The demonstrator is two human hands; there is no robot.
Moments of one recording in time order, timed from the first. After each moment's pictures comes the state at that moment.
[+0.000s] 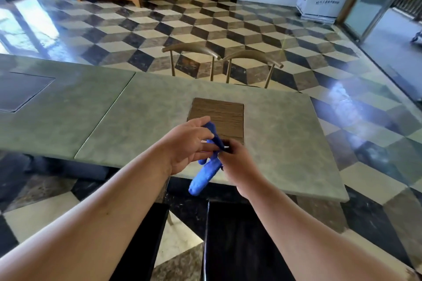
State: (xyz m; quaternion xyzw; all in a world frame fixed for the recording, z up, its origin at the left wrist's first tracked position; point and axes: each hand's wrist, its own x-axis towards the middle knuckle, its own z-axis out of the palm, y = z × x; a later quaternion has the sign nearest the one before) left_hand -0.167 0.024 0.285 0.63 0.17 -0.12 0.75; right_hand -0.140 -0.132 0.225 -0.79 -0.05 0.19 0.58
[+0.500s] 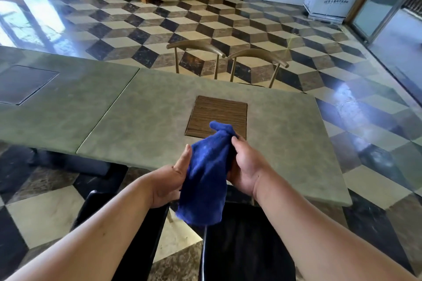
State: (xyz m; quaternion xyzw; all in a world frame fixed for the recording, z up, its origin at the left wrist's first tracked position) left_hand -0.215 0.043 0.209 0.57 0.20 -0.27 0.75; right_hand -0.130 -0.135 0.236 -0.50 0.08 0.35 0.79
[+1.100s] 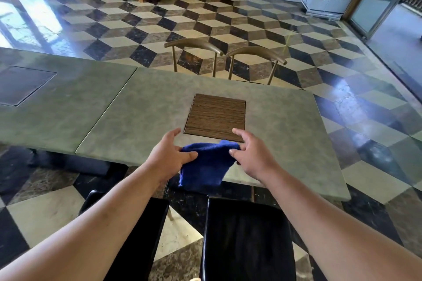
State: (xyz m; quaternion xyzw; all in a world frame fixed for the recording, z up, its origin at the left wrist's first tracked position) left_hand -0.187 0.058 0.207 0.78 0.25 -0.03 0.57; right_hand -0.110 -0.170 0.219 -0.86 -0.09 0.16 0.48
